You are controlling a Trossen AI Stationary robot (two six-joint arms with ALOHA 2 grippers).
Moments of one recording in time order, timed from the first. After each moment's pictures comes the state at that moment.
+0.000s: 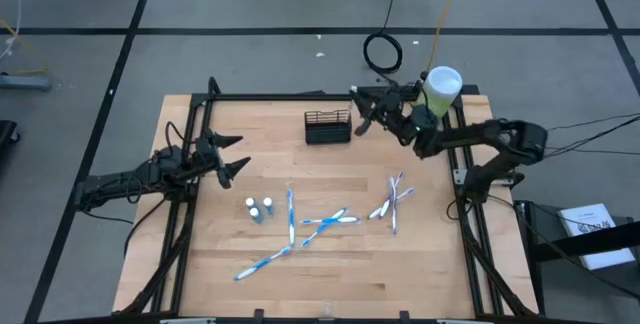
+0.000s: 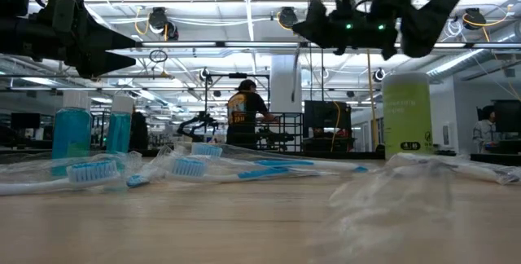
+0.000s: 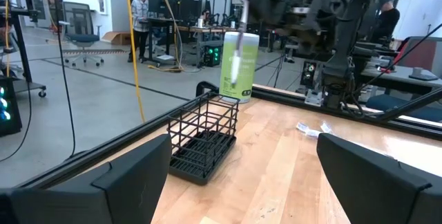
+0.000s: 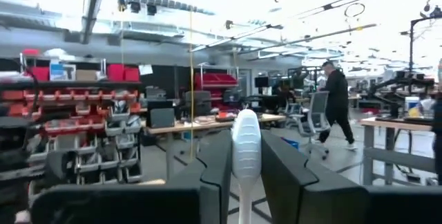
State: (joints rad) left arm 0.17 0.01 0.04 0.00 -0.22 -0.09; right arm -0.43 1.55 0.64 1.28 0.12 -0.02
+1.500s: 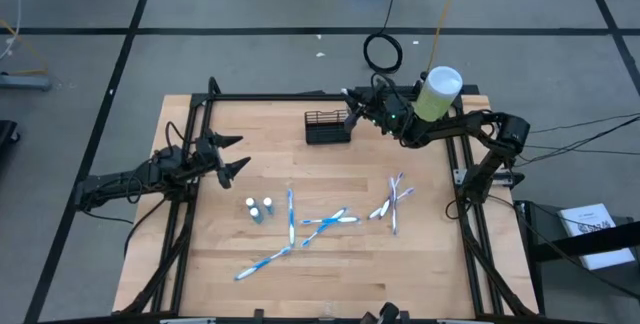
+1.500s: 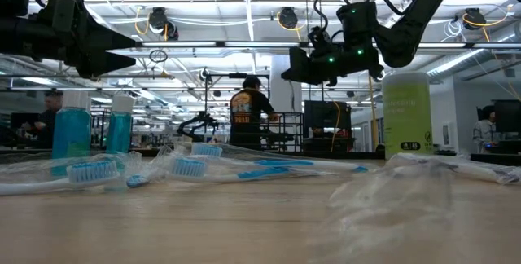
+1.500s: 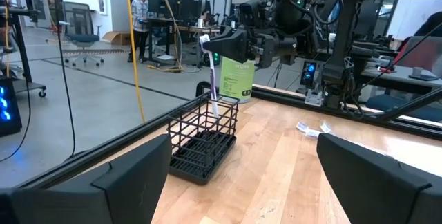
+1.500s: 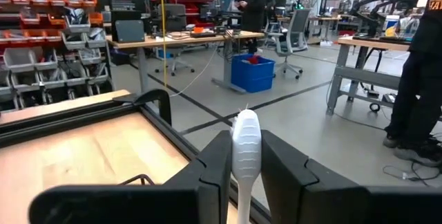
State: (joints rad) left arm 0.17 0.01 0.04 0.00 -0.22 -0.09; right arm -0.51 1.68 0.73 0.97 0.16 -0.01
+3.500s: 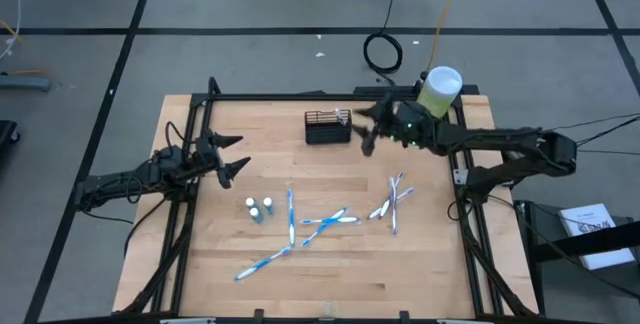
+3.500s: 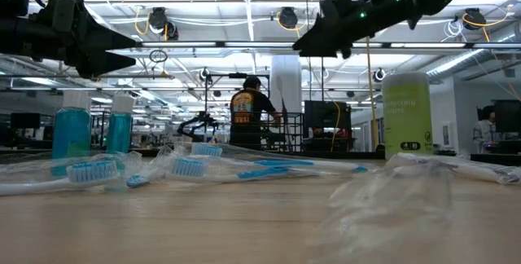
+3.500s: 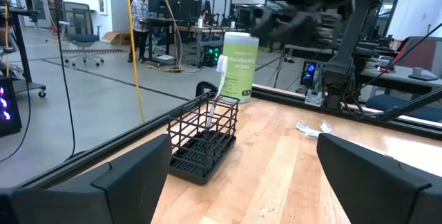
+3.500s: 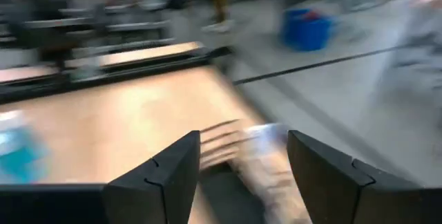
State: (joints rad) left arm 0.17 0.01 0.04 0.00 -0.22 -0.09; right arm -0.34 1.27 0.73 0.31 0.02 0.03
